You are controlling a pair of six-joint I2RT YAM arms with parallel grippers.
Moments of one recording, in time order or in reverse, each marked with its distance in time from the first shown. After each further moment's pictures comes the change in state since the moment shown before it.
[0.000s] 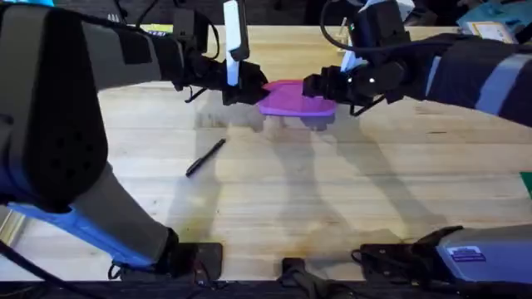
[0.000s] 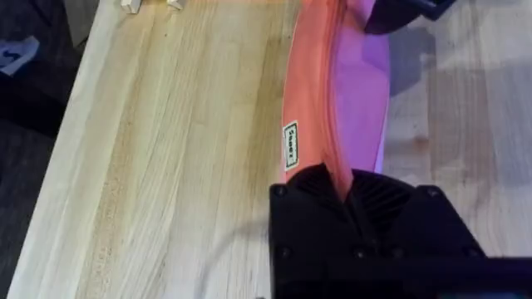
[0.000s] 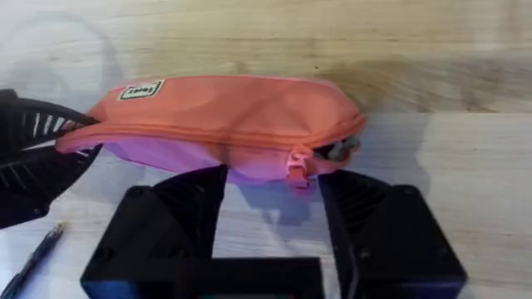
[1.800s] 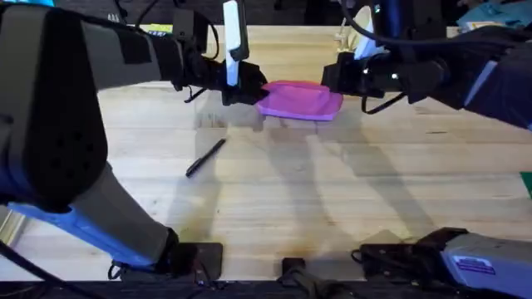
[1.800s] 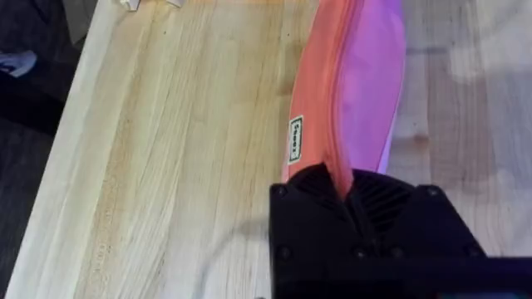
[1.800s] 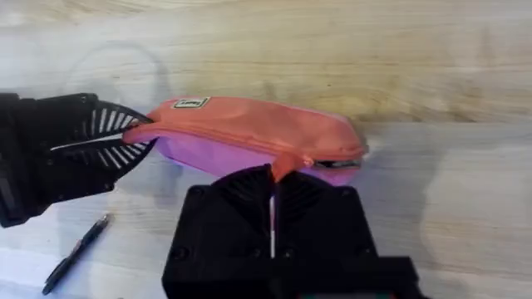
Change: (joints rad) left arm 0.001 0.000 0.000 -0.004 0.000 0.000; right arm 0.020 -0.165 -0.010 -0.020 0.007 0.007
